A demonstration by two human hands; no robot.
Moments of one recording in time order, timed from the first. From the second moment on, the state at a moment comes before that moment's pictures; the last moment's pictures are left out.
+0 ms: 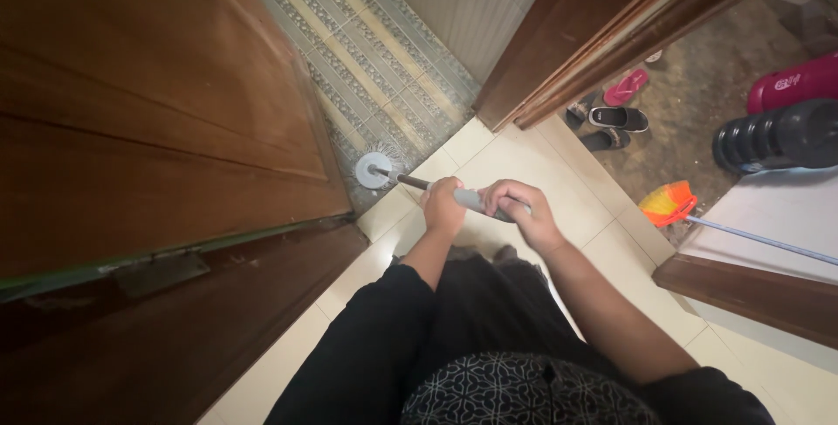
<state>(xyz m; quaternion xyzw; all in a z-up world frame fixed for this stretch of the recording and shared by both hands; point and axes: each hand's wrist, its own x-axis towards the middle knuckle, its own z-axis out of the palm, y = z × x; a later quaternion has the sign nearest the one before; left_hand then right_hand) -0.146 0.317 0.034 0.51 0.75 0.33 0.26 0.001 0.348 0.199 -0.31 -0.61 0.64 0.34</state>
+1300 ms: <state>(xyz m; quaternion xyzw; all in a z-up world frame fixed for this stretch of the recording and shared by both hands) -0.177 0.427 0.017 0.43 0.77 0.38 0.29 -0.035 0.551 0.203 -0.14 -0.69 0.69 0.14</state>
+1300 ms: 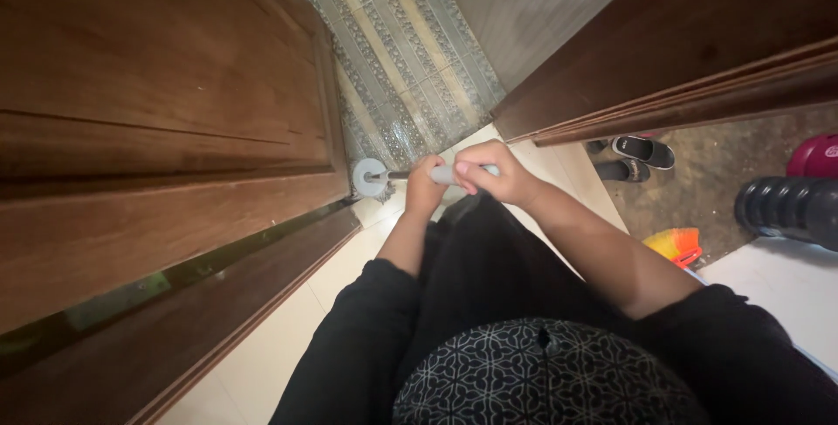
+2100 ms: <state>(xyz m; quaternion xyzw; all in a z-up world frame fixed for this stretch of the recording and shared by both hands) -0.261 0.474 0.009 0.45 0.72 0.42 0.33 -0.129 0.557 0.222 -0.24 -0.58 0.73 0.27</state>
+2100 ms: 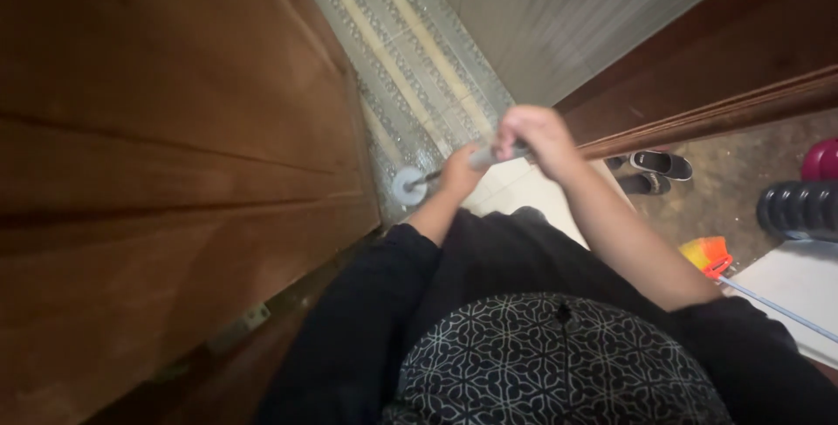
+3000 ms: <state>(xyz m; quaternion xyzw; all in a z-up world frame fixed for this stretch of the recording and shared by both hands) -0.151 0.623 0.026 0.59 0.57 0.45 0.36 -0.044 0.667 0.287 -0.13 -0.78 0.61 0.08</state>
